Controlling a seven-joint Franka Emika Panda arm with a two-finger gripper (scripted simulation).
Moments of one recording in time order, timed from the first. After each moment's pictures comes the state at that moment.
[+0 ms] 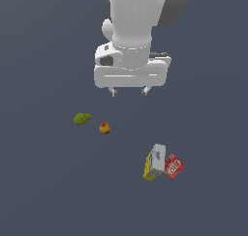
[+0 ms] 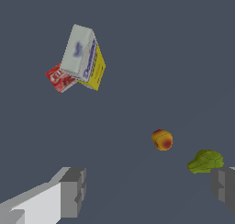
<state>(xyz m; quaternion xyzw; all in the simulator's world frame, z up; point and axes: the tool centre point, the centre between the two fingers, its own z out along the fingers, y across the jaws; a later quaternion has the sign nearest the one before) 0.000 0.018 0.324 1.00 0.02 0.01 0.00</state>
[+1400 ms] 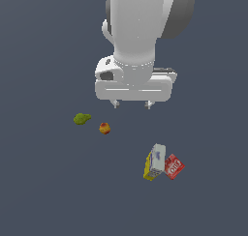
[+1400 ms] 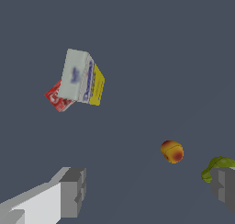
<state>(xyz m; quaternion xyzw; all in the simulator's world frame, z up) 0.042 0.026 0.311 1.00 -0.03 0.01 -0.01</state>
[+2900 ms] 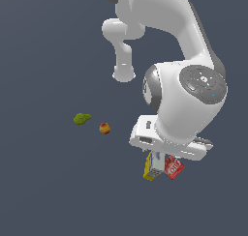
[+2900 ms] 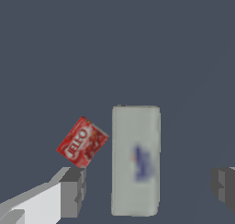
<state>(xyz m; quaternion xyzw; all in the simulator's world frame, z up) 0.150 0.116 0.202 0.99 -0.13 0.00 0.00</state>
